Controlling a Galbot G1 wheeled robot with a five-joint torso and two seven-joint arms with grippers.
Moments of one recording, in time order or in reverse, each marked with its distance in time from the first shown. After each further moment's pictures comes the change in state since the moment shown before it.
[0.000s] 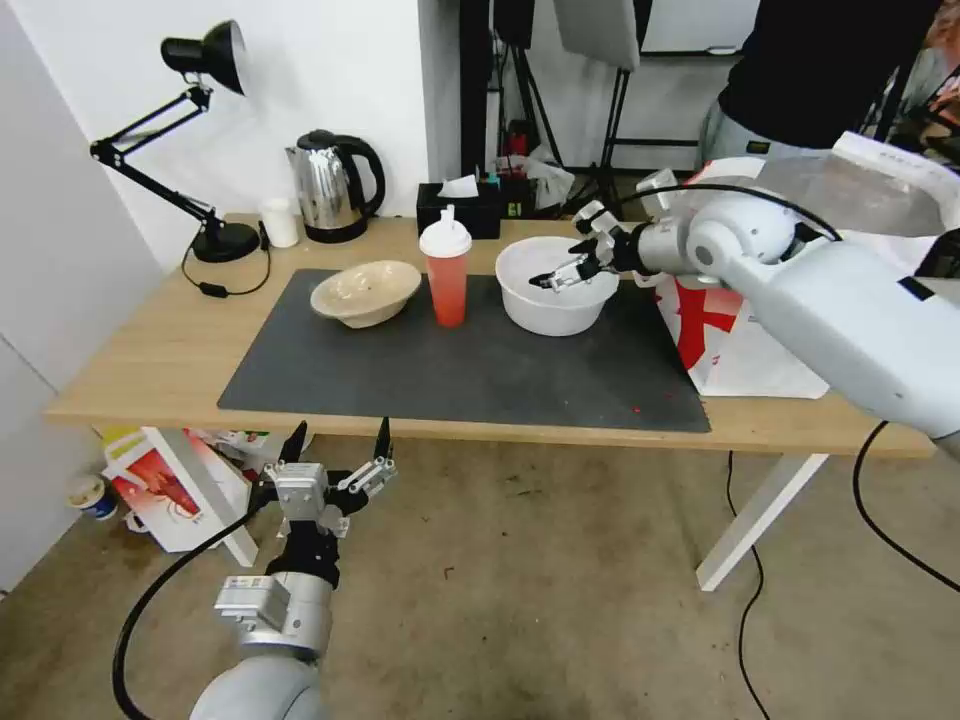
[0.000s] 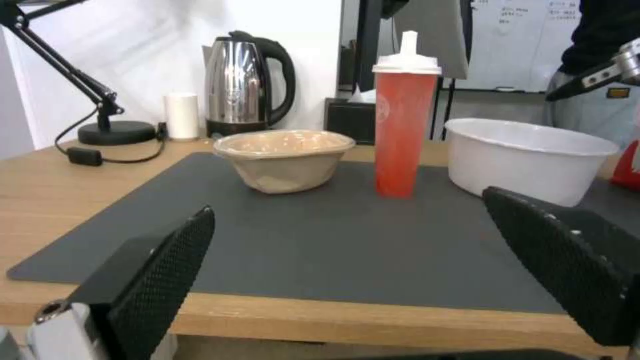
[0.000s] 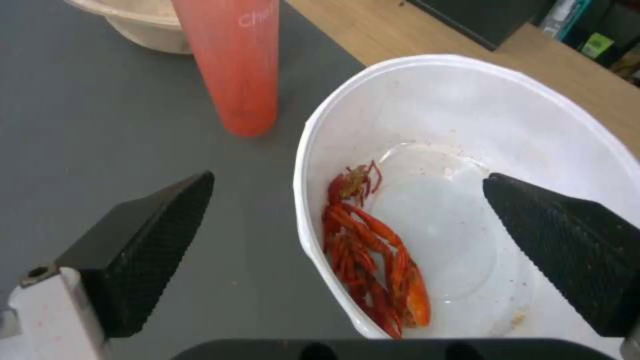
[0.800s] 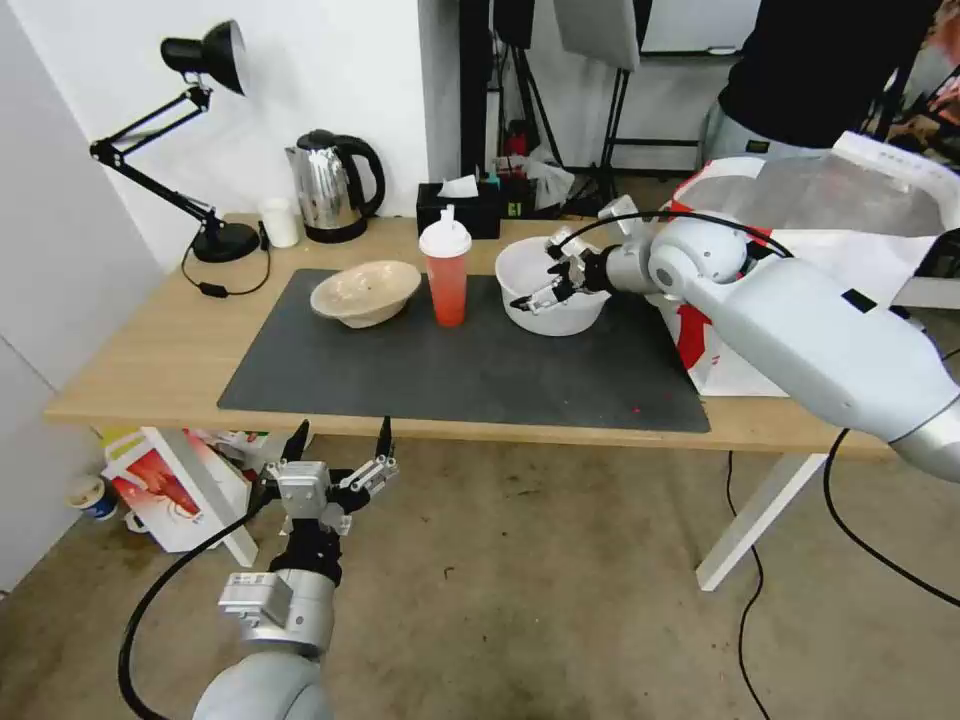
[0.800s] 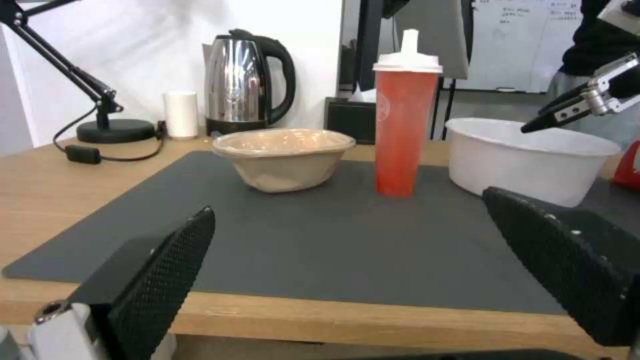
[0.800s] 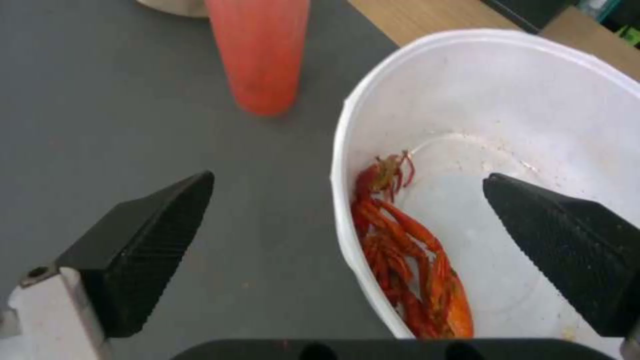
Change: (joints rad) left arm -0.010 -0.001 0.004 0.009 -0.003 0.000 -0.003; right arm -0.015 0.054 -0.037 -0.016 -0.071 0.000 0.004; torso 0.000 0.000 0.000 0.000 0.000
